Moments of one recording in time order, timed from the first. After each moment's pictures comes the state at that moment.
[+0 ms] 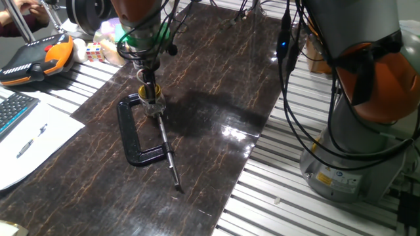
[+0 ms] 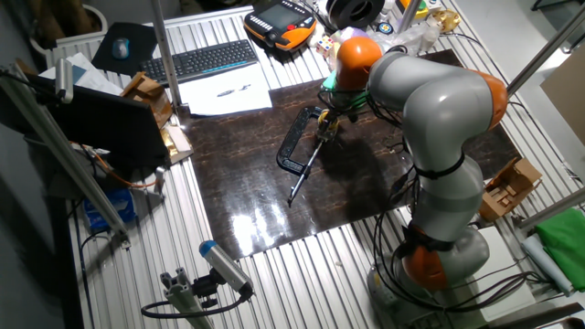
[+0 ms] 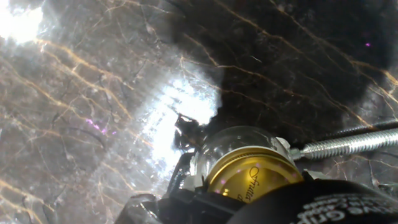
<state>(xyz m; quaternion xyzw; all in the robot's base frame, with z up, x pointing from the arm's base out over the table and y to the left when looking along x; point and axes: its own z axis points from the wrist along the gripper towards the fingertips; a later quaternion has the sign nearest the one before) 0.594 0.028 0.083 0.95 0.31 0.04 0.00</state>
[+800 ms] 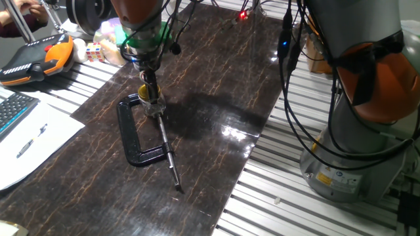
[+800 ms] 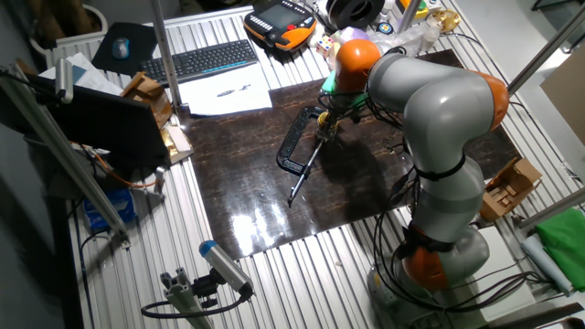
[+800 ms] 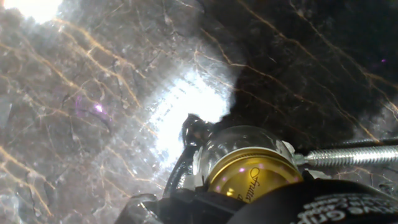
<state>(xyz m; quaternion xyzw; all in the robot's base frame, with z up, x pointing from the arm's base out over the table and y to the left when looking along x) 0.594 0.028 0.084 0.93 0.37 0.05 0.01</state>
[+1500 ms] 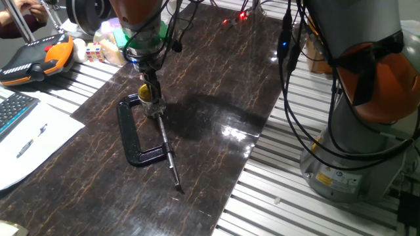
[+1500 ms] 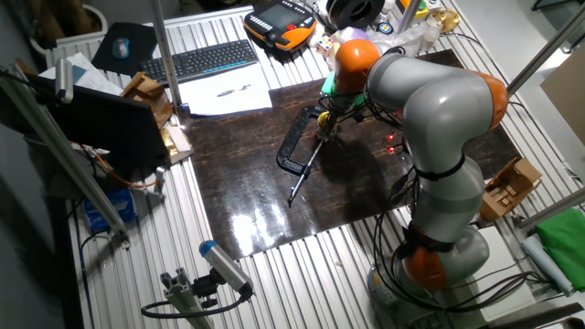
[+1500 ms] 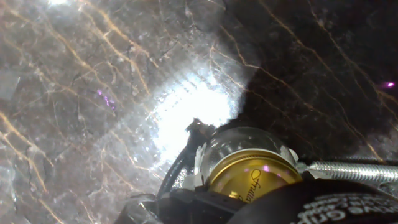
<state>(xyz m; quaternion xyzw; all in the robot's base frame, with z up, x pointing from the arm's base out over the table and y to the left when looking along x) 0.594 0.027 0.083 0.91 0.42 0.04 0.02</state>
